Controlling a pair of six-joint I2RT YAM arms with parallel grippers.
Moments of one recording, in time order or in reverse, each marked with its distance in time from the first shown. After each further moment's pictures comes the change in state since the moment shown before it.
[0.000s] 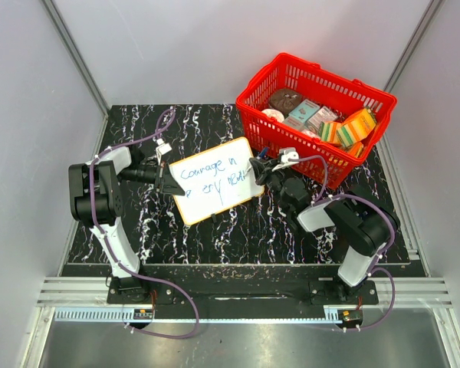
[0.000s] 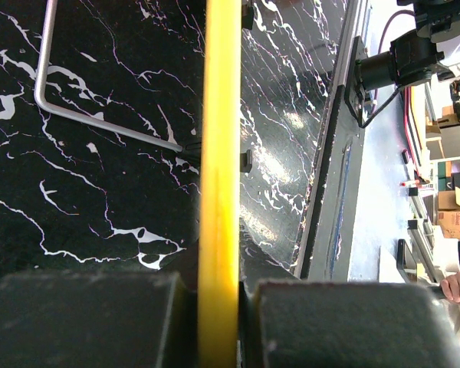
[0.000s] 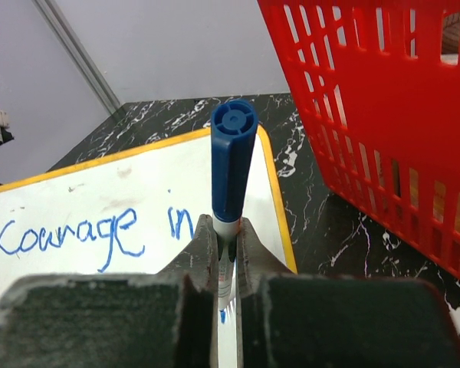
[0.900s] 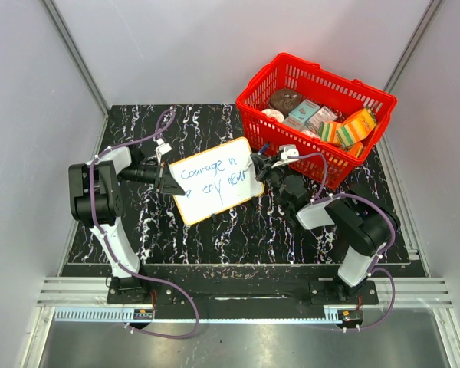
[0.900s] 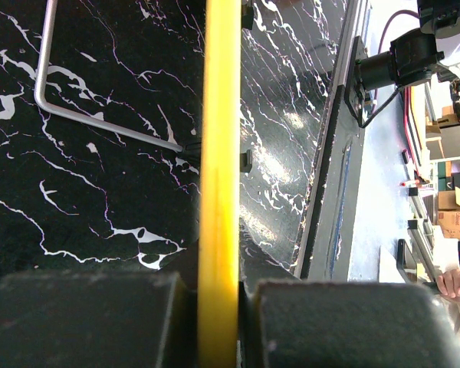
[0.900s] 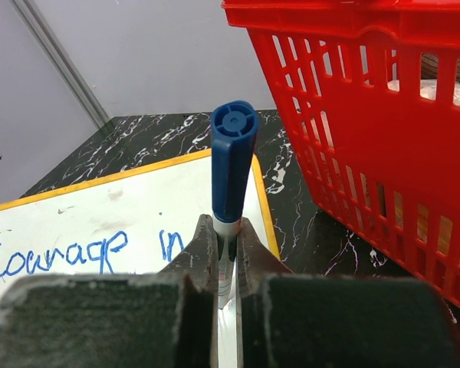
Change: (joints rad) left arm 0.000 0.000 0.000 0.000 0.000 0.000; right arm -0.006 0.001 0.045 -0.013 0.034 -0.038
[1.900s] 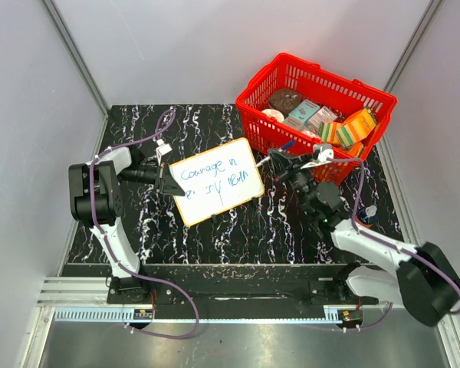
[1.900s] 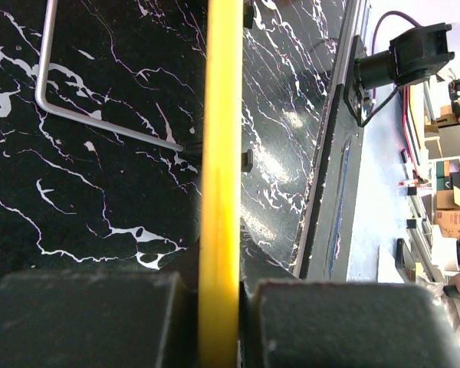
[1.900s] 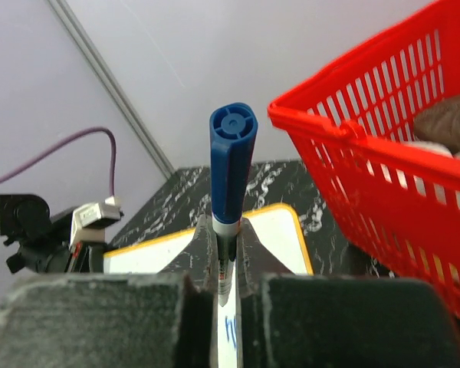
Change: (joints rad) left arm 0.000 0.000 -0.004 0.000 0.000 0.001; right arm -0.011 -0.545 -0.100 -0.289 -0.033 0.113
